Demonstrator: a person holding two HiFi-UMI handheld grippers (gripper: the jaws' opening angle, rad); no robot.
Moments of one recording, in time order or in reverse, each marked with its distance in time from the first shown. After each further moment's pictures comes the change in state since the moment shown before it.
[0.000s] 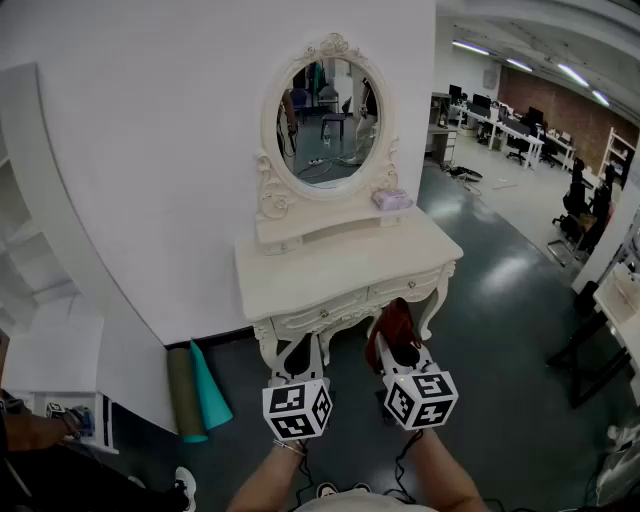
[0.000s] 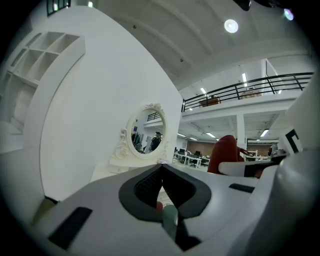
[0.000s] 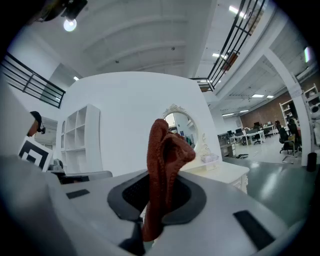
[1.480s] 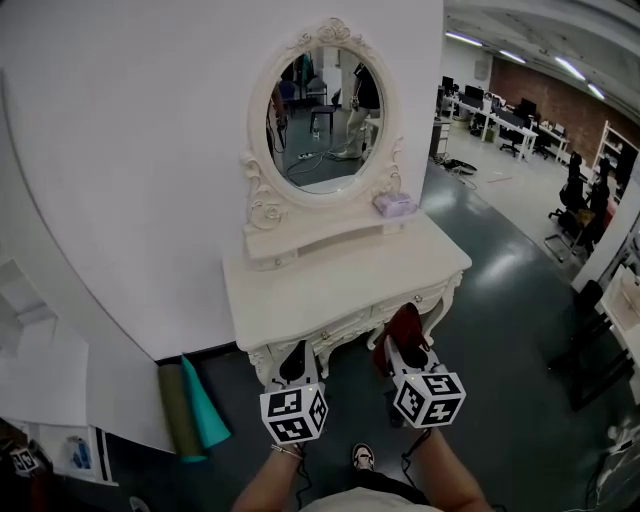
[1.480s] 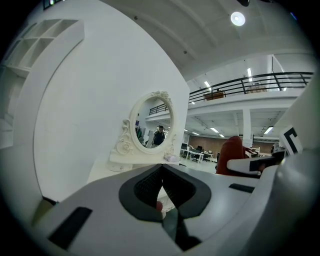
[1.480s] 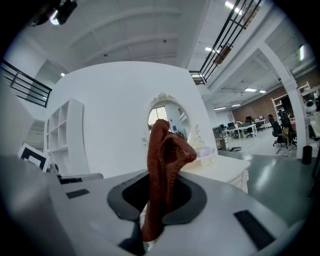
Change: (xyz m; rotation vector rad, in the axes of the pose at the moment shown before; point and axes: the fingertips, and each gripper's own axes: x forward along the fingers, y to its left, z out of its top) left arm -0.038 0.043 -0.029 -0.010 0.066 0.028; right arm -0.019 0.014 -0.038 0.057 0.058 -0.067
